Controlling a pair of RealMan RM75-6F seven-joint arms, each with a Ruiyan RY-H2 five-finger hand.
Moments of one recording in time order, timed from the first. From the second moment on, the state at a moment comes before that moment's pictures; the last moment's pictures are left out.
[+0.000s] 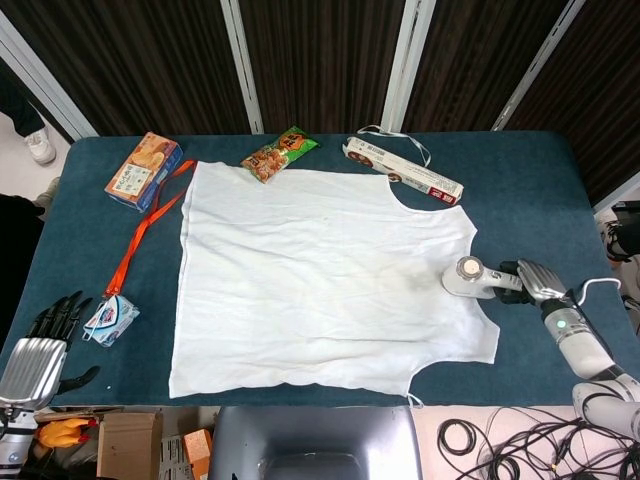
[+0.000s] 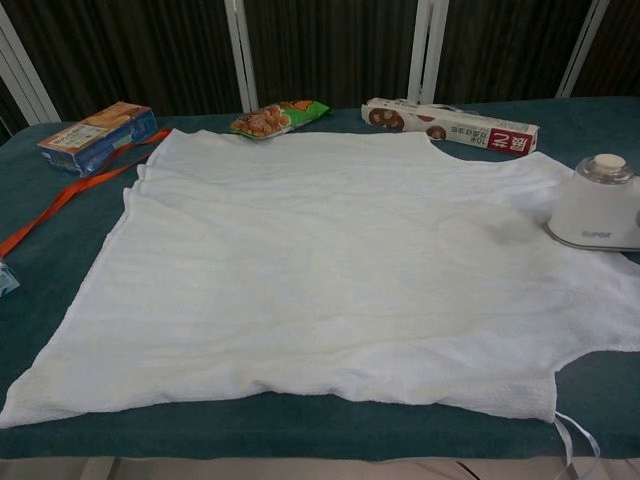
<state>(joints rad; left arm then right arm) -0.13 -1.13 0.00 -1.58 1.58 1.46 0.06 0.56 -1.29 0.08 -1.08 -1.24 0.62 0.55</state>
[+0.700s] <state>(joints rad) -0.13 -1.13 0.00 -1.58 1.58 1.47 0.06 0.53 -1.21 0.07 -1.13 -1.36 0.67 0.63</state>
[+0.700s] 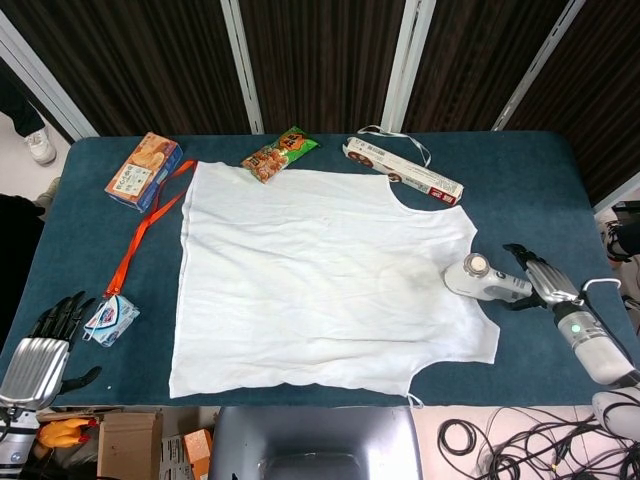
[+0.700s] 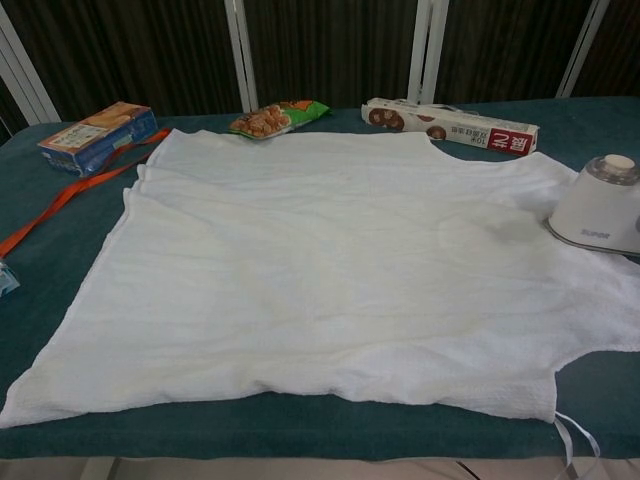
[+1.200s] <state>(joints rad) -0.11 -1.14 -0.01 -1.57 1.58 1.51 0.10 0.31 -1.14 0.08 -1.40 -1.36 1.25 0.05</state>
